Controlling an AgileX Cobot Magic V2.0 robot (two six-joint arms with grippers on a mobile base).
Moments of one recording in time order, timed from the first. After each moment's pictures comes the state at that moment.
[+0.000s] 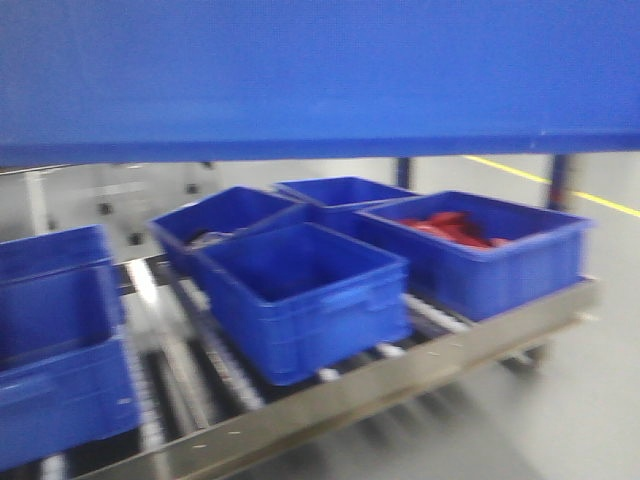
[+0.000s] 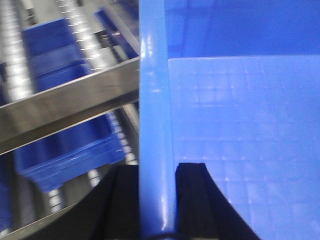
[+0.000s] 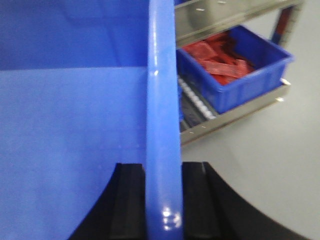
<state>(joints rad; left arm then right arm) -0.80 1.32 -1.61 0.75 1.27 -0.85 0.94 1.27 -1.51 -0.57 1.08 0.76</state>
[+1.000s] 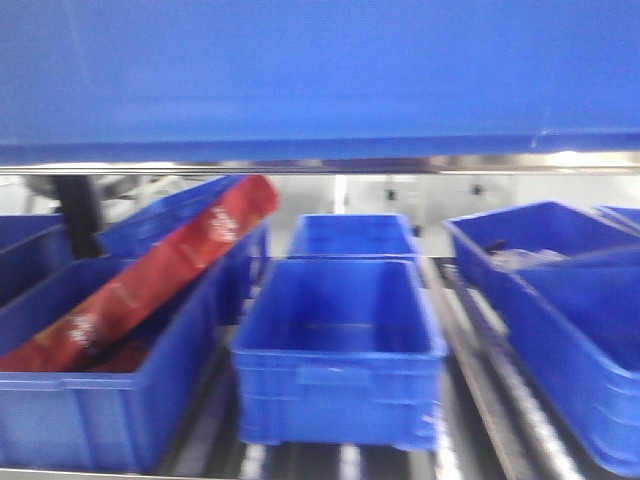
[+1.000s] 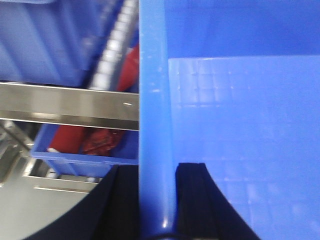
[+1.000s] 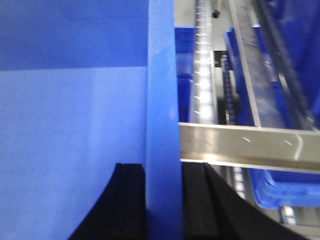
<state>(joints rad) -0.80 1.32 -1.61 0.75 1.28 -0.85 0.94 1.27 -1.51 -0.56 1.08 0.76</state>
